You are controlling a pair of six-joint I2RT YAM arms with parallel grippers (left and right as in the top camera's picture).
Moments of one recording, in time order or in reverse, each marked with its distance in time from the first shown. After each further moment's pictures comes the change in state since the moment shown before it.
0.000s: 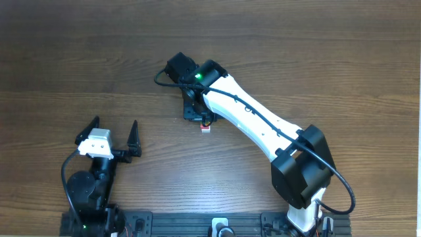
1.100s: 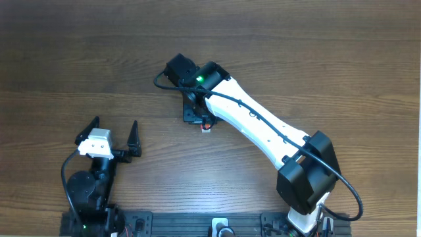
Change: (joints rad) left arm 0.000 0.000 0.000 0.000 0.000 0.000; right arm 0.018 -0.044 -0.001 -0.033 -0.014 0.008
